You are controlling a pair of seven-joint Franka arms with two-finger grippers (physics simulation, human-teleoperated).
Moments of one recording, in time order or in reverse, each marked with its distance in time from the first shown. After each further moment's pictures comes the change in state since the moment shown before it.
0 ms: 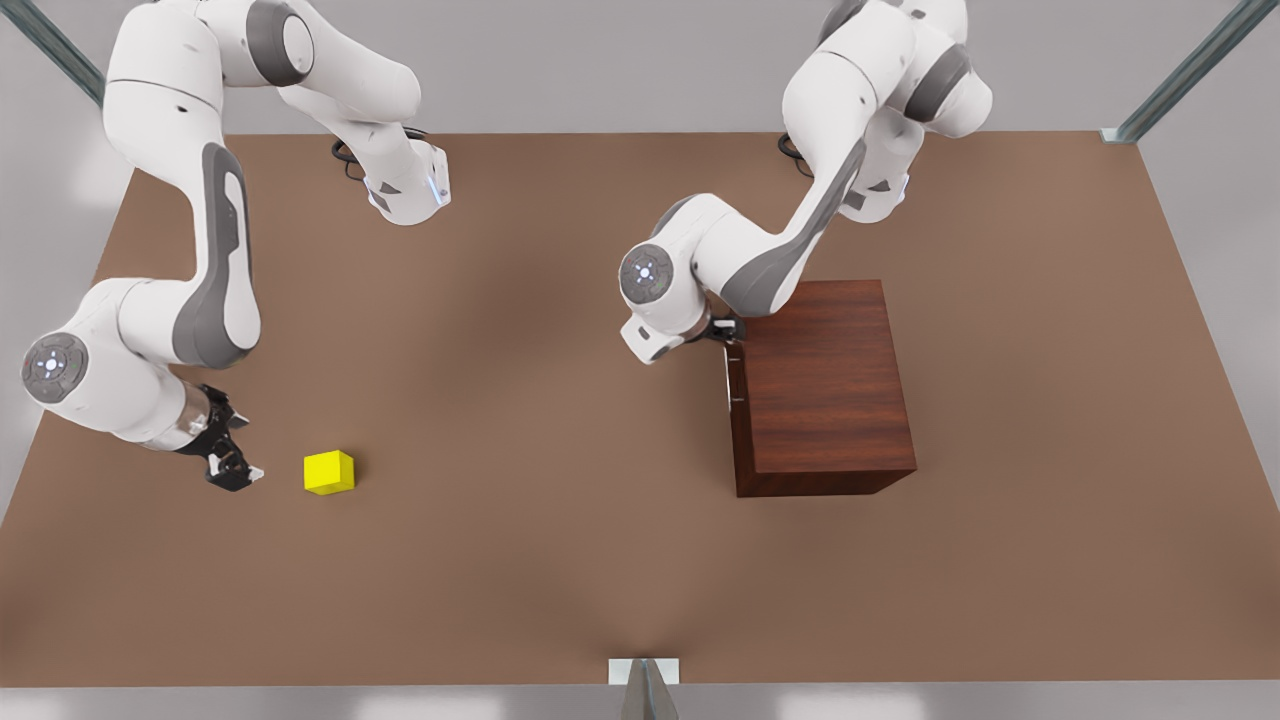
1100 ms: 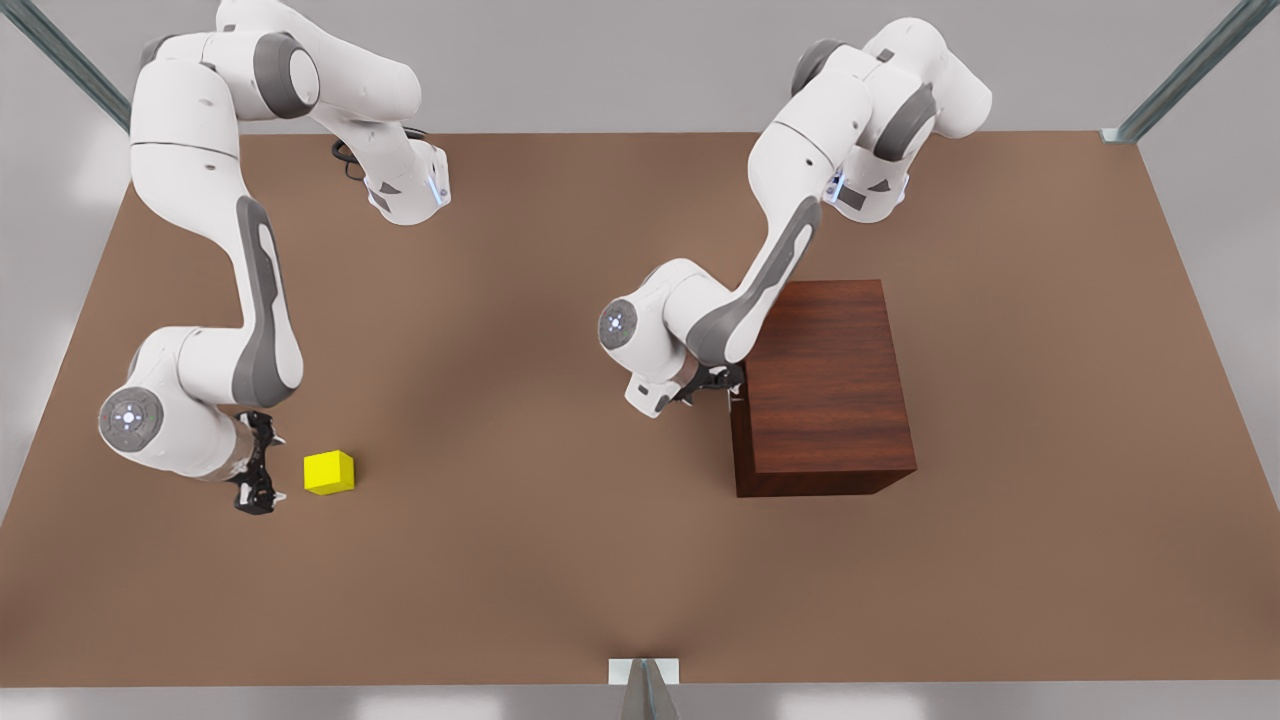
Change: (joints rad) left arm -0.015 0.201 0.022 0.015 0.259 0.161 -0.313; right arm 0.022 0.125 0.008 -0.004 -0.089 0.074 0.330
